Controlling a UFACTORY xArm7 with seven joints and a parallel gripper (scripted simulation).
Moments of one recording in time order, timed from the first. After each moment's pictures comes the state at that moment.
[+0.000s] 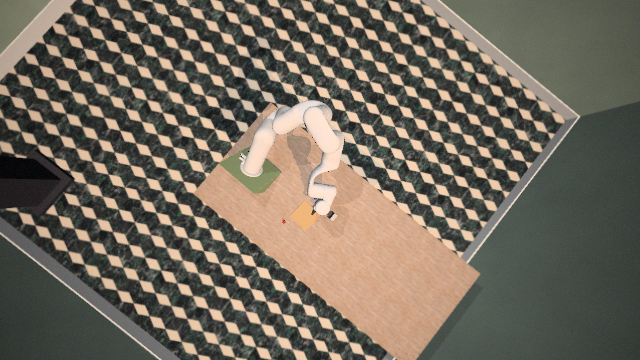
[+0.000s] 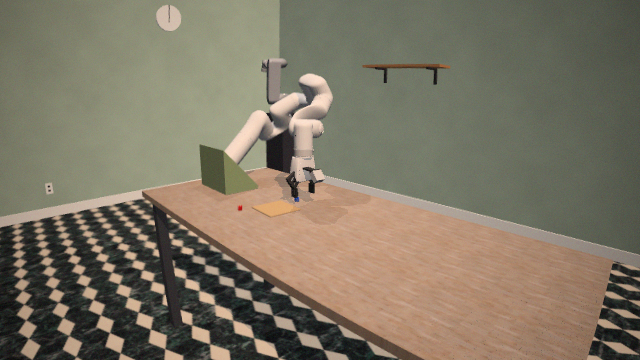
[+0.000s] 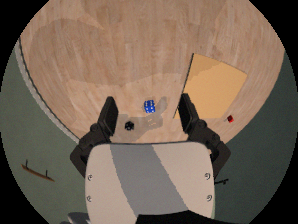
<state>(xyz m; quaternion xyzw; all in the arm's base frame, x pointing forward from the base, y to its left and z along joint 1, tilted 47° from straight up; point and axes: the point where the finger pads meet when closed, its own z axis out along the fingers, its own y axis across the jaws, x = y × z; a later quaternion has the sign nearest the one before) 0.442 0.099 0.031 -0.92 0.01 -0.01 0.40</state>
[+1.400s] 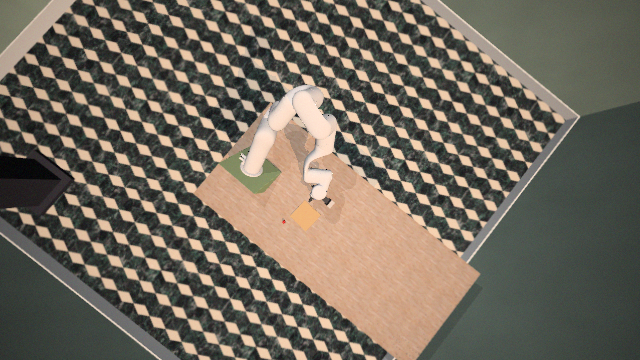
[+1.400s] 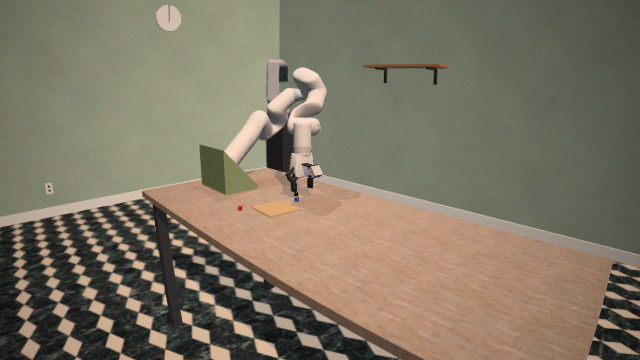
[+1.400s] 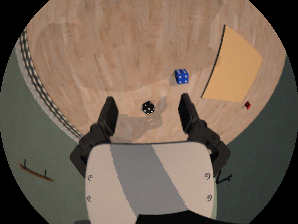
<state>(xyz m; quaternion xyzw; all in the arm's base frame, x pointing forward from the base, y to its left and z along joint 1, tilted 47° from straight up) 0.383 0.133 0.064 -0.92 0.01 -0.01 0.40</state>
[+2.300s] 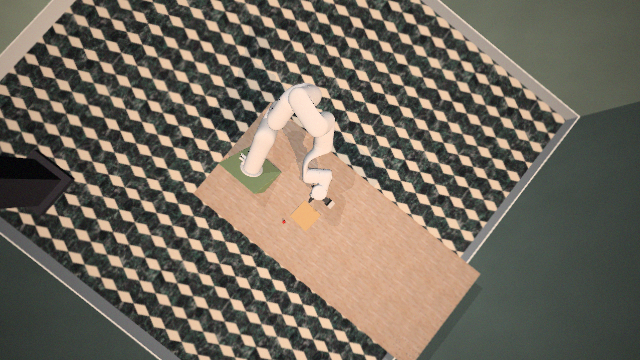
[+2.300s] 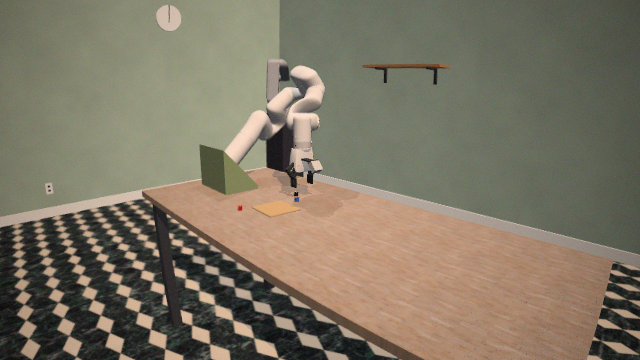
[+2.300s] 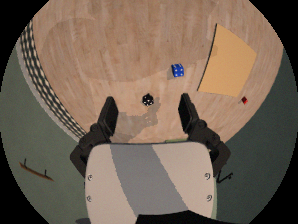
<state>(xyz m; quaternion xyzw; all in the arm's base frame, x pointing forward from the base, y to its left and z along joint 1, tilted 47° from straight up) 0.383 0.117 0.077 -0.92 0.01 -0.01 0.40</state>
